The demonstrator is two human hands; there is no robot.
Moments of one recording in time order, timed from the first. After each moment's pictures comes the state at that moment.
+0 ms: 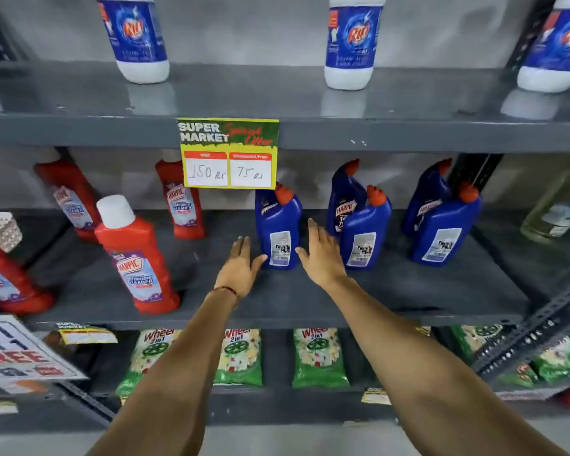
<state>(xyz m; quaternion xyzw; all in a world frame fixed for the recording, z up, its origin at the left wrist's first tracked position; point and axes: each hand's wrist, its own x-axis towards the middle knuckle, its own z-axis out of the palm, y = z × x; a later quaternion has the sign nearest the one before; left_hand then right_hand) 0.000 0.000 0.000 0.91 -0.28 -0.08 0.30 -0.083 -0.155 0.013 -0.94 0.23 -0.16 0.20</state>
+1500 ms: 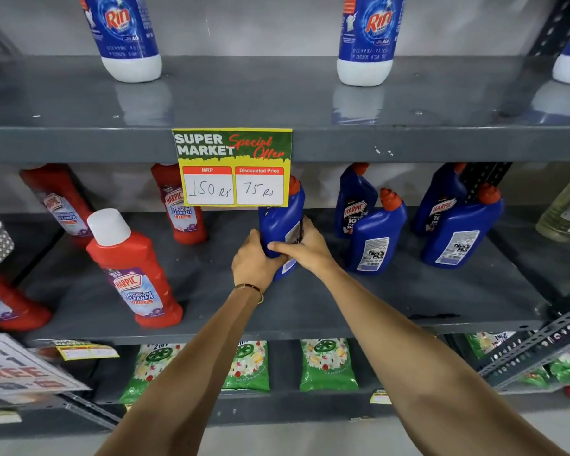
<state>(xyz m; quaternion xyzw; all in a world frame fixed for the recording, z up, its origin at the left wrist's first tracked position) 0.009 -0.033 0.014 0.88 -0.22 0.03 0.42 -0.036 -0.145 0.027 -0.75 0.20 -0.17 0.61</state>
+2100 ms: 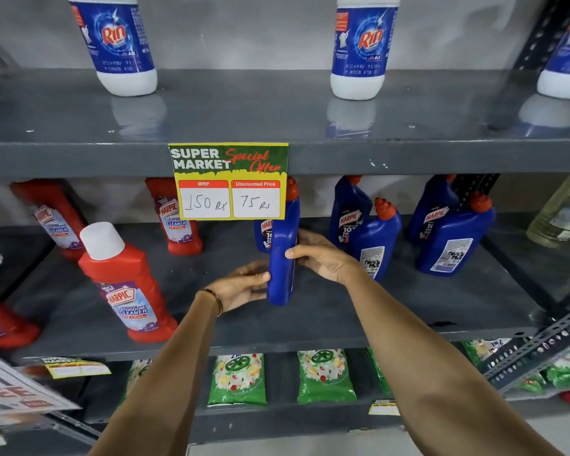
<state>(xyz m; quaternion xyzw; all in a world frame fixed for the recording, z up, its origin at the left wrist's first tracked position) 0.058 -0.004 -0.013 0.54 -0.22 -0.54 0.61 -0.052 -0.177 0.040 -0.66 0.06 -0.01 0.74</state>
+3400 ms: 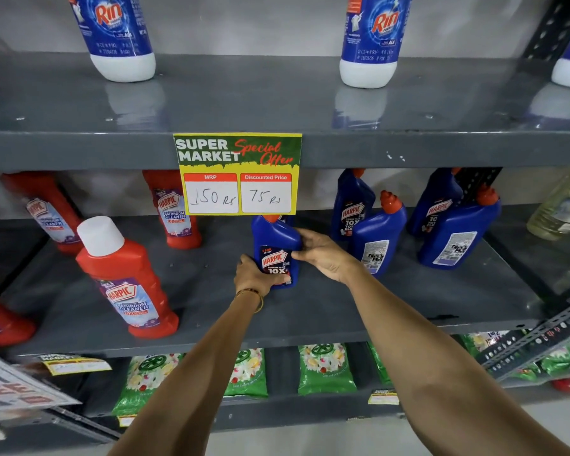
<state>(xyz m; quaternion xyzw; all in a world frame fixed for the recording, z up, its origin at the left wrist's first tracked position) 0.025 -0.037 -0.013 0.88 -0.09 -0.18 0.44 -0.046 -0.172 0.026 -0.67 0.16 -0.03 0.72</state>
